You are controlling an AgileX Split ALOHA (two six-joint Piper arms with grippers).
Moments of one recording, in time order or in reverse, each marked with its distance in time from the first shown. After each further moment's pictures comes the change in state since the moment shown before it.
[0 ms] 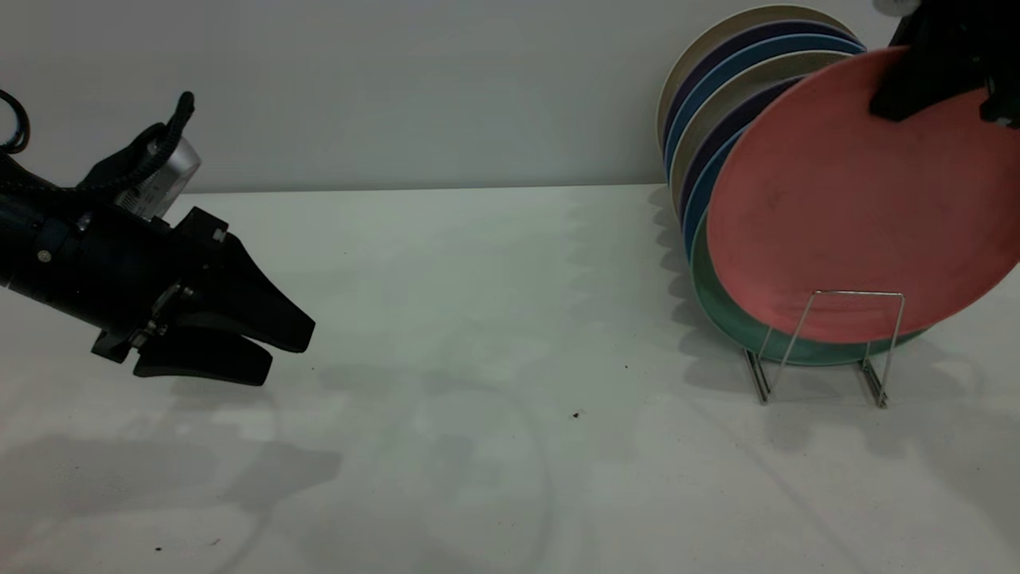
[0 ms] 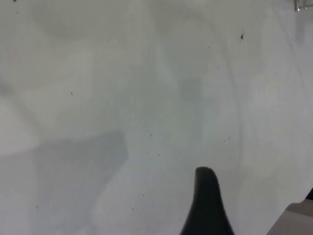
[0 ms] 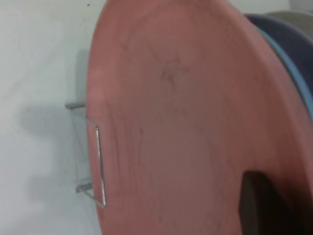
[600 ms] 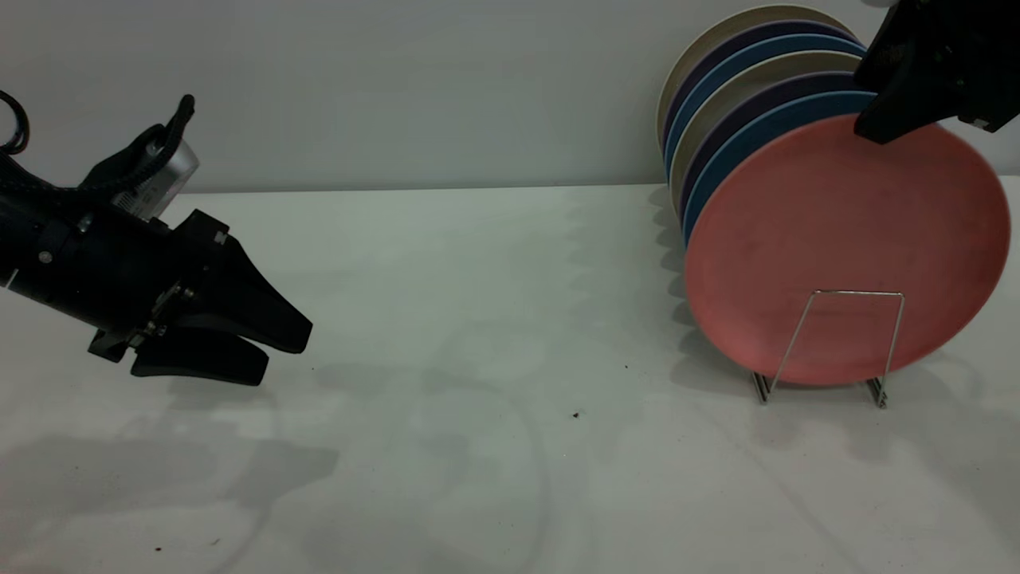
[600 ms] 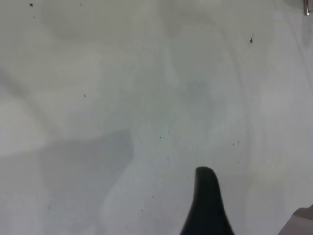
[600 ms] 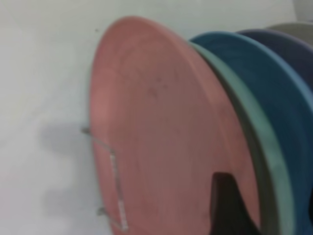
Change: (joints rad) left arm 0.000 0.000 0.000 0.000 -0.024 -0.008; right arm 0.000 0.007 0.000 0.075 0.033 0.024
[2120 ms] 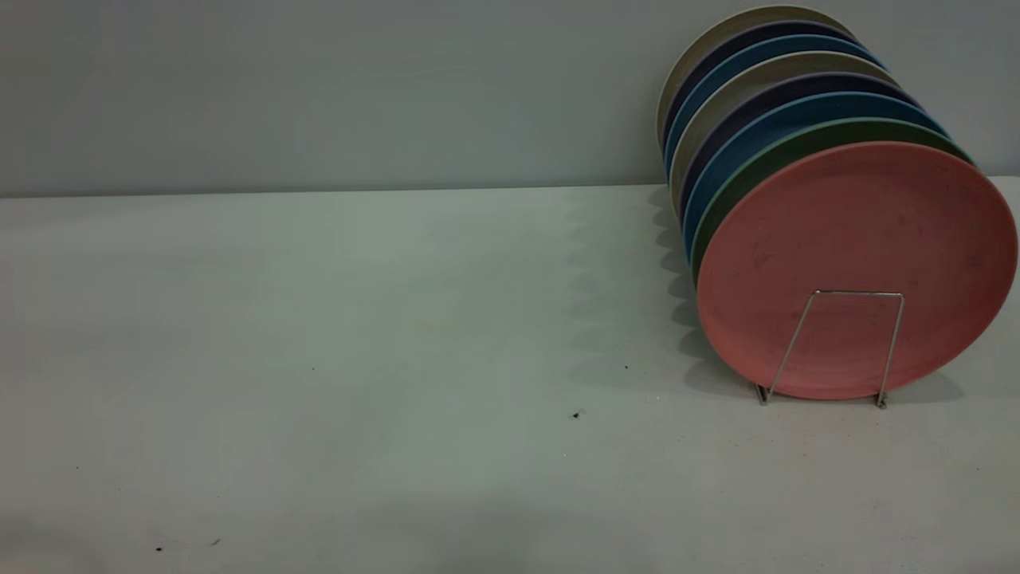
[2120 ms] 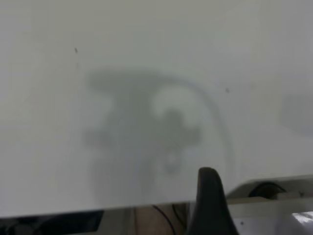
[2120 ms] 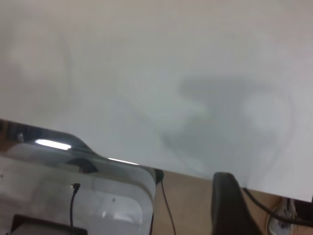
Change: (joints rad) left arm 0.020 -0.979 -0.013 1.142 0.327 -1.058; right arm -0.001 -0.765 0.236 -0.389 0.684 1.496
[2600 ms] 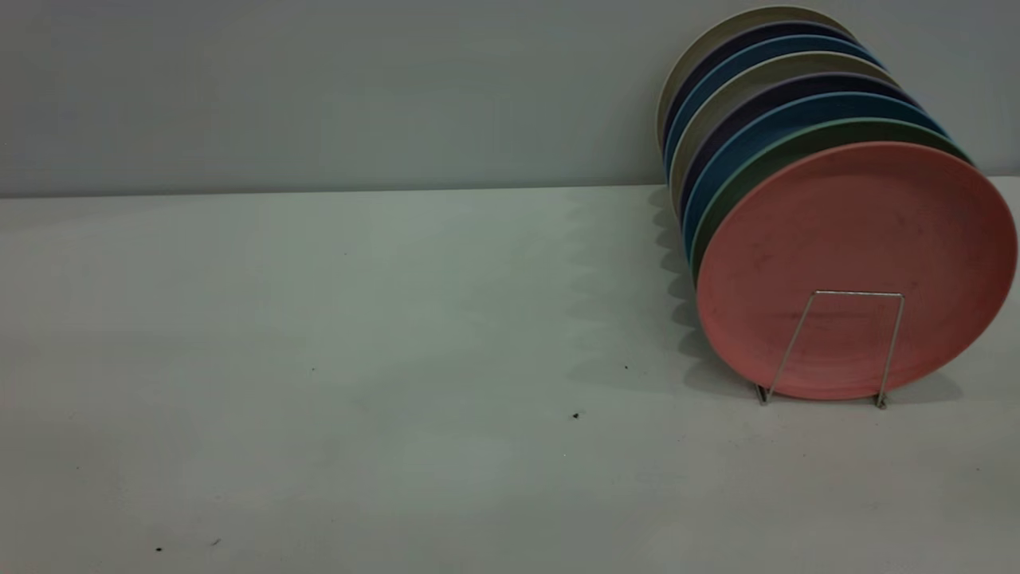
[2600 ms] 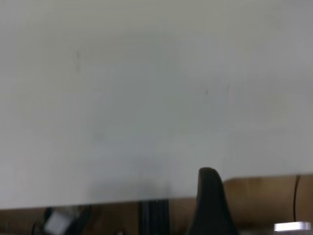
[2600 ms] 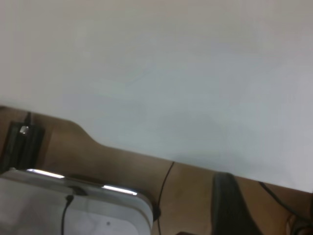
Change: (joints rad) left arm 0.000 -0.585 0.160 -0.021 0.124 -0.048; right arm 0.000 -0.494 0.309 0.004 0.007 -0.009
